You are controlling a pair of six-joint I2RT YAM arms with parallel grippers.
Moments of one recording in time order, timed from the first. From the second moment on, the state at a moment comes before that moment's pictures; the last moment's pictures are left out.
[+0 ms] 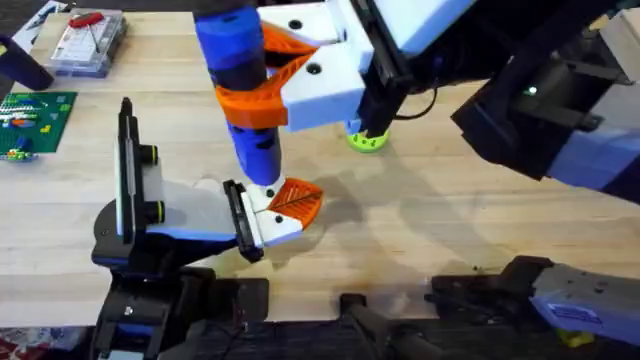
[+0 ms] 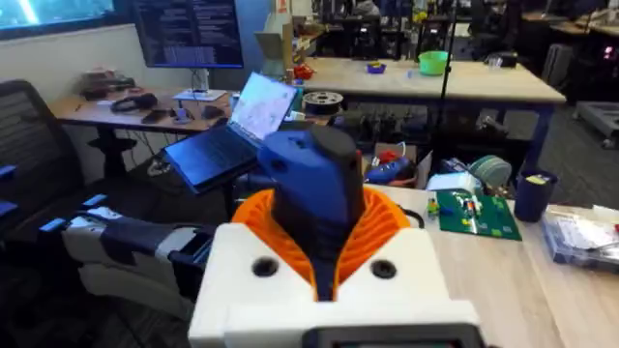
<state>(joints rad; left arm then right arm) -0.09 0.00 0.01 -0.11 1.13 -0.02 0.70 1.31 0.93 0.62 -1.07 0.20</state>
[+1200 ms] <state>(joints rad) -0.09 0.00 0.01 -0.11 1.13 -0.02 0.70 1.31 0.93 0.59 -1.08 0.23</state>
